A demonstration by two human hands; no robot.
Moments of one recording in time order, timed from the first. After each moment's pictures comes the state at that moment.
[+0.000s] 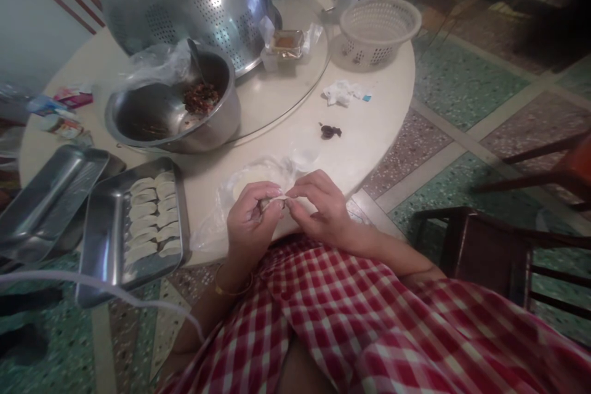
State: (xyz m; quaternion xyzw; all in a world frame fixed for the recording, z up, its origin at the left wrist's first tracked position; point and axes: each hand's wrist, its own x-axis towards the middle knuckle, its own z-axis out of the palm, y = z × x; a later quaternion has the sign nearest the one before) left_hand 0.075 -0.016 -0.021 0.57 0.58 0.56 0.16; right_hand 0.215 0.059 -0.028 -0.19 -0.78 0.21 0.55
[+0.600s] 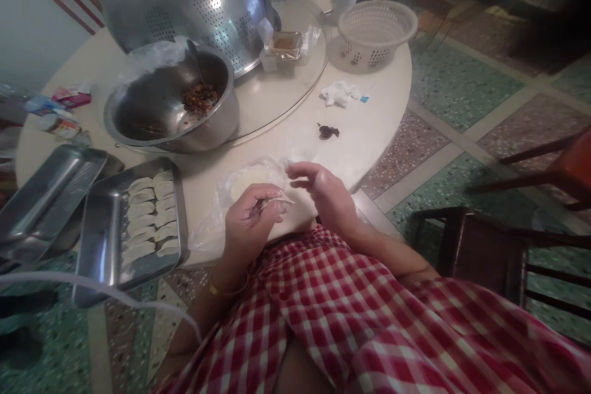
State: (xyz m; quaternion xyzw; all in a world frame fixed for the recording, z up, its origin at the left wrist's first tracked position) left_hand 0.078 -0.018 -0.014 0.55 0.58 0.55 0.24; right_hand 0.216 0.067 -0.029 -0.21 -0.55 0.66 0.46
